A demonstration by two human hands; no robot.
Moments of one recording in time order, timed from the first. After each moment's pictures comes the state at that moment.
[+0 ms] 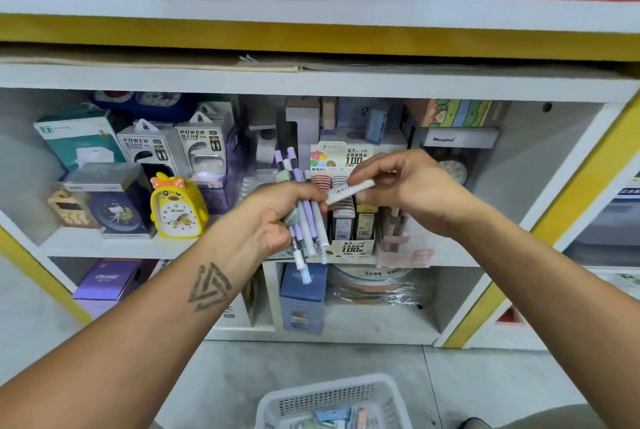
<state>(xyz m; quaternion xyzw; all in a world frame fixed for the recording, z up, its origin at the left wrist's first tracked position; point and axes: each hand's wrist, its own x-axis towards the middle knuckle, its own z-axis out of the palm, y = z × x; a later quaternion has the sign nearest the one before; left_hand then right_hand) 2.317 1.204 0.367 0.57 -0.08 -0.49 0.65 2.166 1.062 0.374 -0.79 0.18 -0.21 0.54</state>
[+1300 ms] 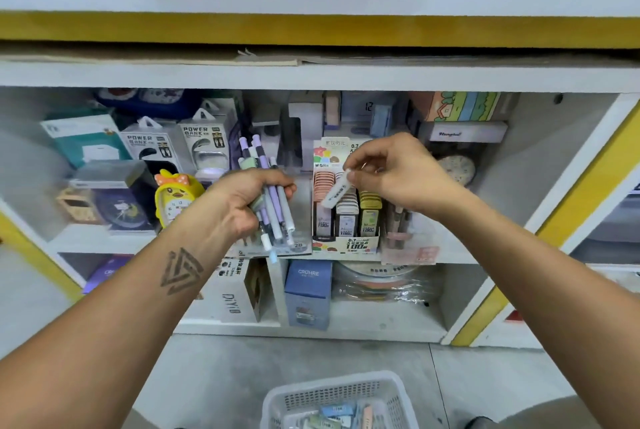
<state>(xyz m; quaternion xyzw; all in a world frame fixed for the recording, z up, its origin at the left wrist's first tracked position) 2.355 1.217 0.368 0.60 -0.07 -0.42 0.68 2.184 1.069 0.388 -0.89 0.21 -0.22 0.34</state>
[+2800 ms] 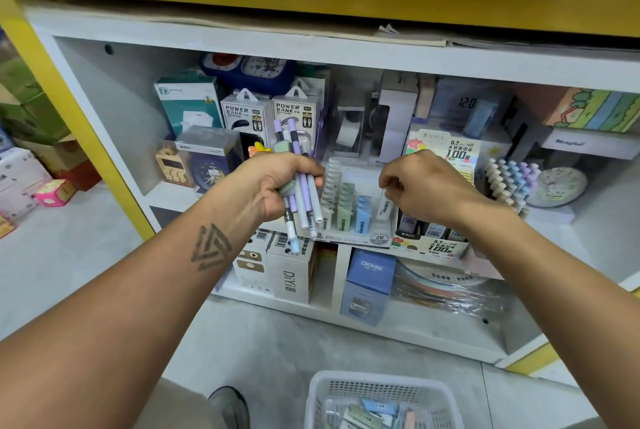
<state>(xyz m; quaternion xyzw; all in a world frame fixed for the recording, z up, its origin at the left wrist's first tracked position) 2.413 1.286 0.364 0.61 -0.05 -0.40 0.68 2.269 1.111 0.357 -0.98 0.17 -0.08 0.08</state>
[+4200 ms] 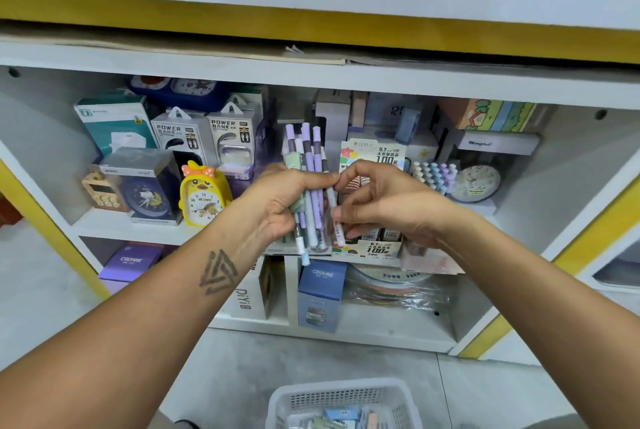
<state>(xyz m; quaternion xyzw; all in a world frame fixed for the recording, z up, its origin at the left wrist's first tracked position) 2.346 1.223 0.367 0.56 -0.16 -0.43 0.69 2.211 1.107 0.375 -0.76 0.17 -0.05 0.62</state>
